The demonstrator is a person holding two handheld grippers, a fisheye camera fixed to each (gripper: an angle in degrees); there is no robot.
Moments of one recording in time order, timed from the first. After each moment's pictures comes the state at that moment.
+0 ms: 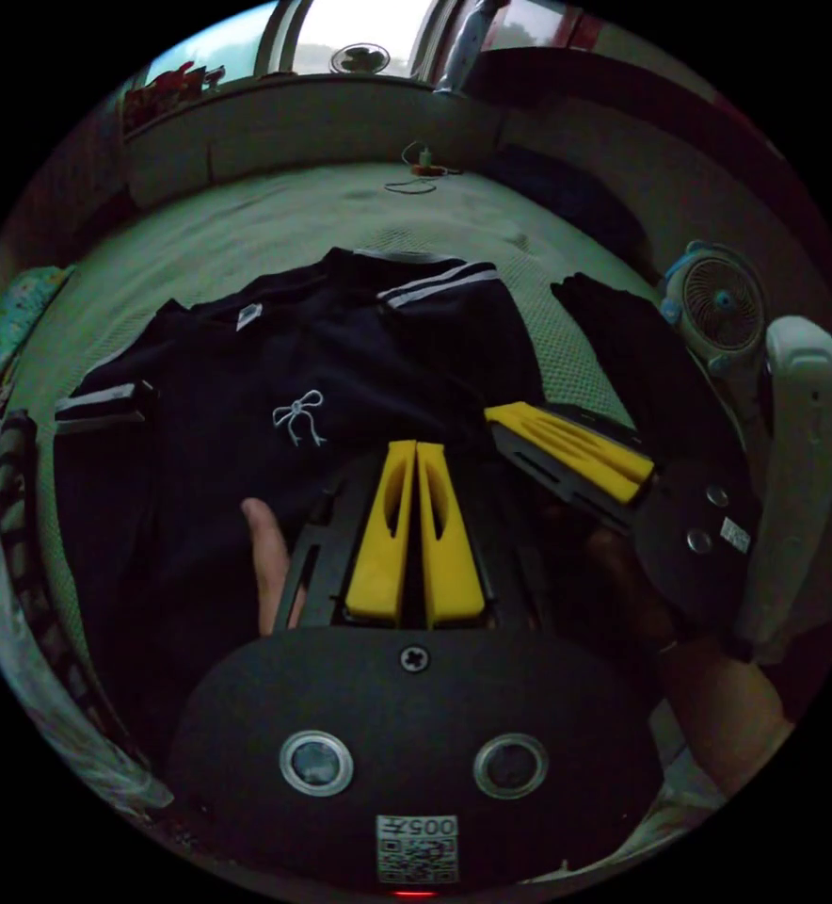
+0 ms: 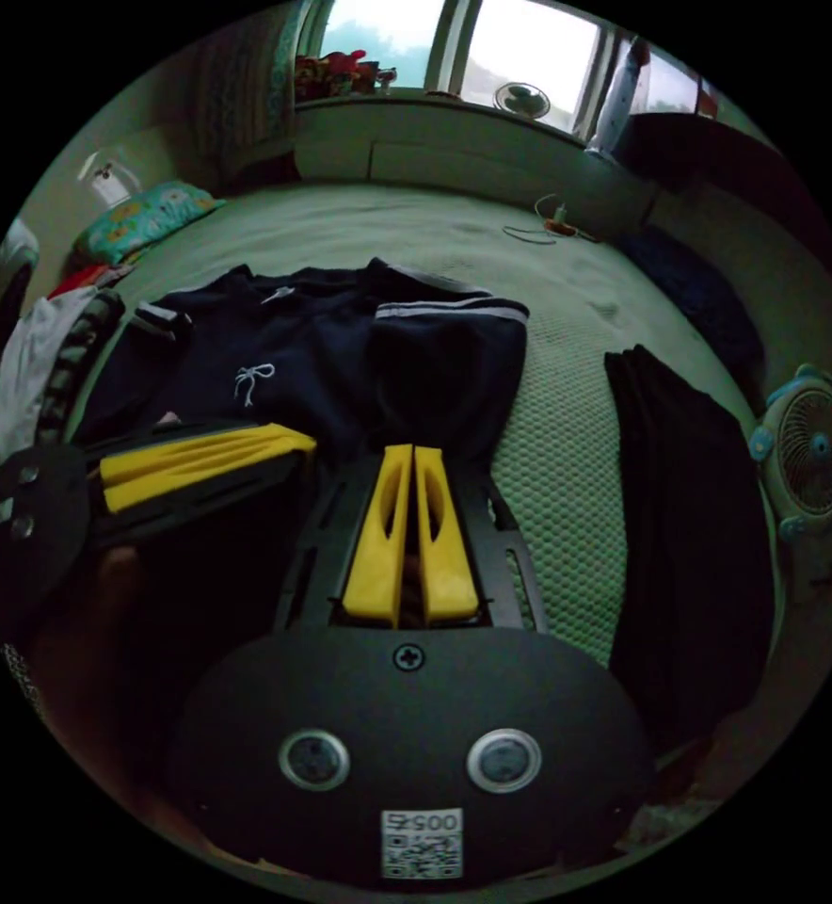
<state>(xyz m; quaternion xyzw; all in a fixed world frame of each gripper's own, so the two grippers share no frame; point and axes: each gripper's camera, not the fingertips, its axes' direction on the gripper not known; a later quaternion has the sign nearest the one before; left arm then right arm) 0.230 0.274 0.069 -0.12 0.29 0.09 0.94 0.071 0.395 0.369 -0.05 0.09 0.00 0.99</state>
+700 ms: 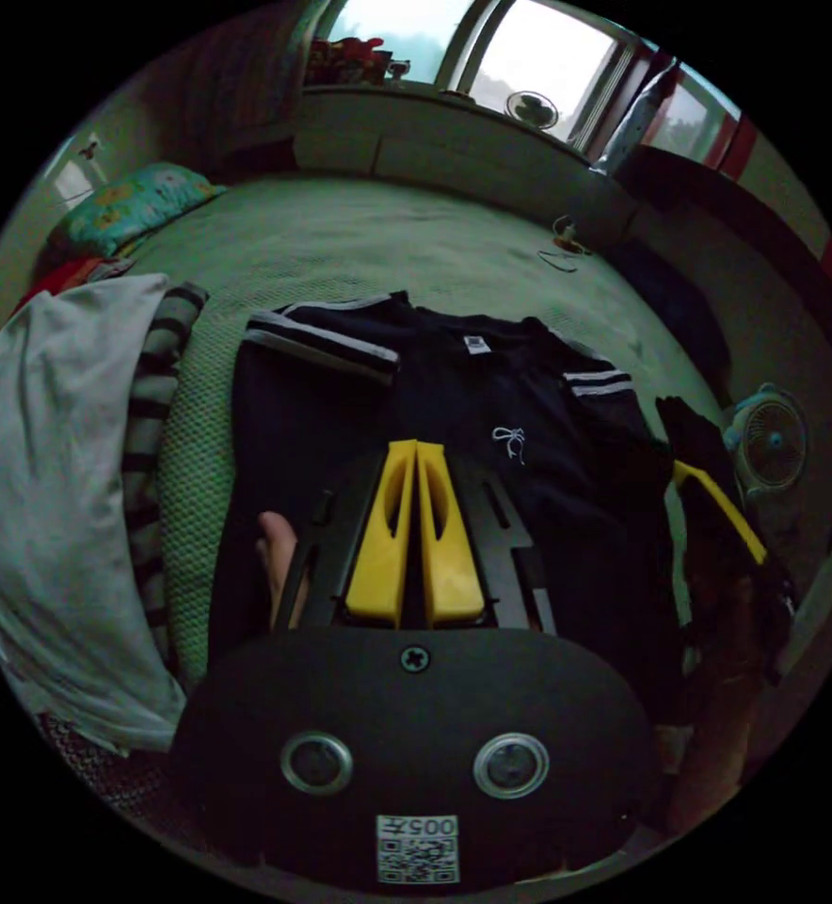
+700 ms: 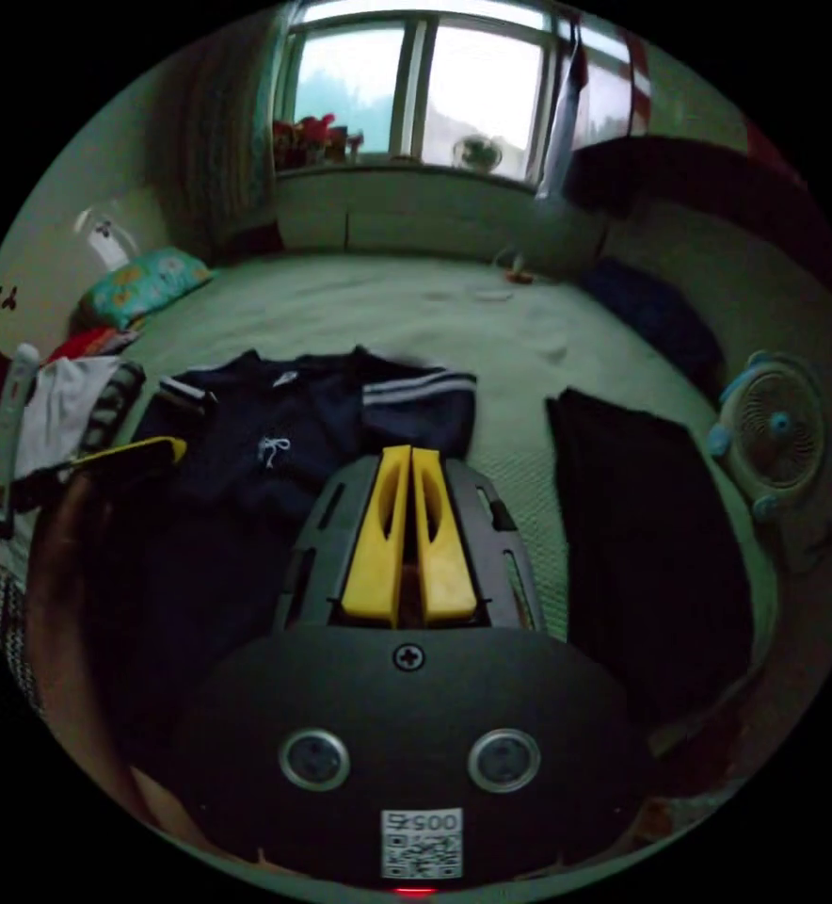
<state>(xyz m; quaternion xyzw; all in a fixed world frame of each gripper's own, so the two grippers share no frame) 0.007 0.293 0.032 -0.11 0.21 -0.08 0.97 0.076 0.438 0.239 0.04 0.11 0.03 0.99</state>
